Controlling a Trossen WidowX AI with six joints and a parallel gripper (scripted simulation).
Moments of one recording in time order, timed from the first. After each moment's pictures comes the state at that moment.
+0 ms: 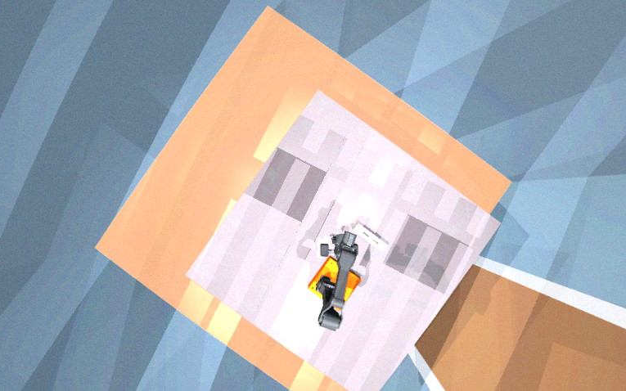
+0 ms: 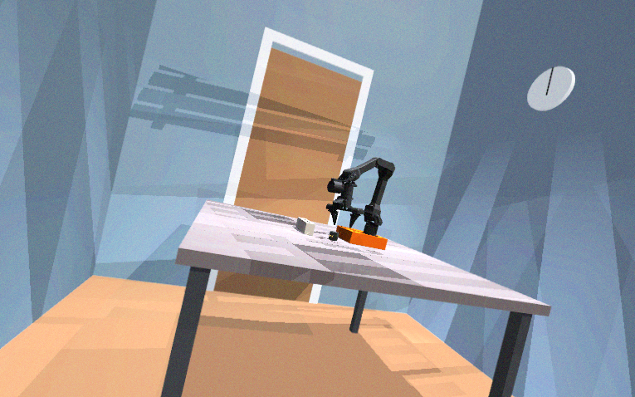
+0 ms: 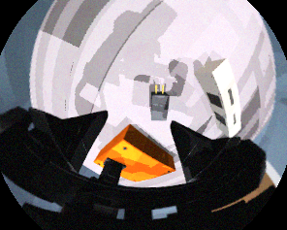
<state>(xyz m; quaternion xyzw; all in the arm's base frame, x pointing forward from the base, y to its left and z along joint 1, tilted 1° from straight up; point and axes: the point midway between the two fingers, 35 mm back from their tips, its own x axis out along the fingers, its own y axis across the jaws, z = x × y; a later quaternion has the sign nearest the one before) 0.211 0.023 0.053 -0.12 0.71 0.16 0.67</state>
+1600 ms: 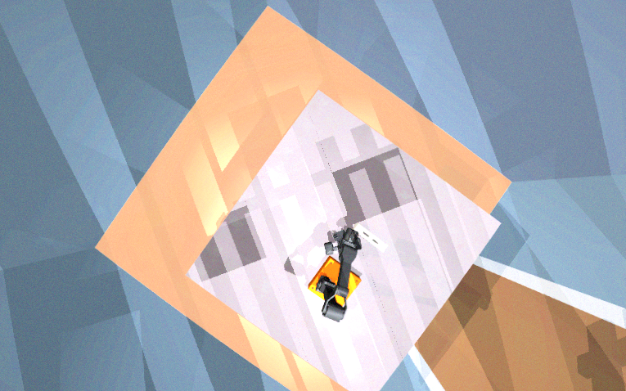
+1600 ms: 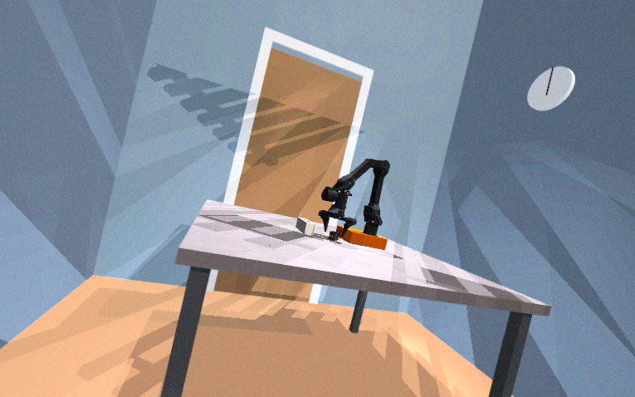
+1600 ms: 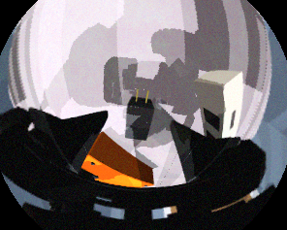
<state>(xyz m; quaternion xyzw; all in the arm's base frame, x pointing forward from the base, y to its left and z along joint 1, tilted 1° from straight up) 0.231 -0.001 0.006 -0.22 0.69 0.19 0.66</state>
